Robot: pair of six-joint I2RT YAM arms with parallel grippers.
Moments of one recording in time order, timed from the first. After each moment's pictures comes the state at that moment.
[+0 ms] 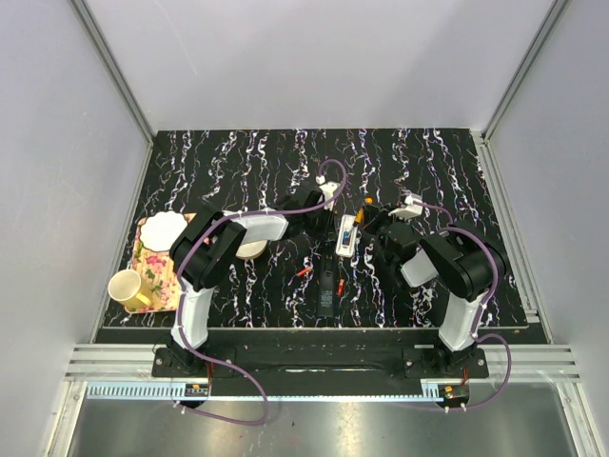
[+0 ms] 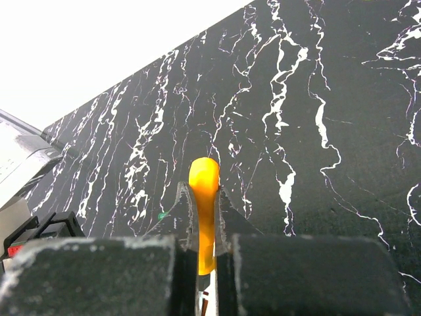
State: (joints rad) left arm -0.67 2.05 1.25 0.03 0.32 -0.32; right arm 0.47 1.85 0.45 1.37 0.32 0.60
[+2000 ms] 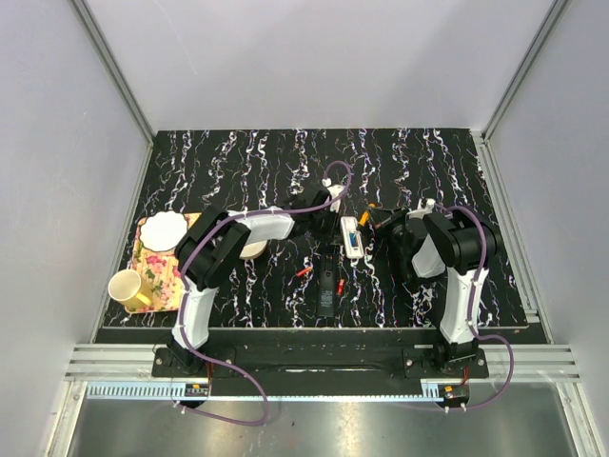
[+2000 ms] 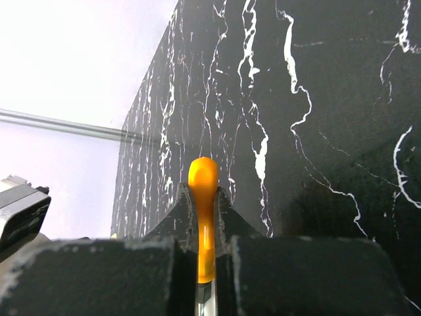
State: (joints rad) left arm -0.70 2.07 1.31 -0.05 0.34 -0.37; right arm 0.25 2.06 0.49 1.43 -0.07 1.08
